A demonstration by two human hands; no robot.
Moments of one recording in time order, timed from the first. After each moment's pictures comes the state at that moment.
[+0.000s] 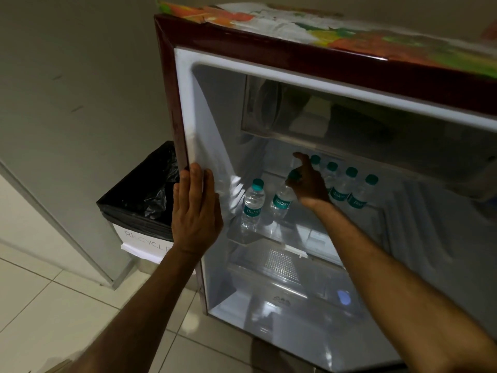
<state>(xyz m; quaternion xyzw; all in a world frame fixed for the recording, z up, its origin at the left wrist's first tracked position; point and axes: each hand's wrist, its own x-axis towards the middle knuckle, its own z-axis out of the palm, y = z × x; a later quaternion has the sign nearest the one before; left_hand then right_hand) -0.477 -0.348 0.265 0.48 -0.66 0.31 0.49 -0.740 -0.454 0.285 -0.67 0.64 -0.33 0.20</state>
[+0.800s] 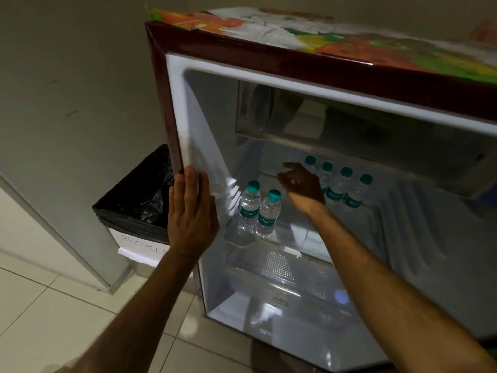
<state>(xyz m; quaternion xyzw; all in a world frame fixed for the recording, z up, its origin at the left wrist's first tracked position) -0.477 -0.348 0.264 0.48 -0.66 0.31 0.49 -0.730 -0.429 0.294 -0.65 0.62 -0.38 0.24</state>
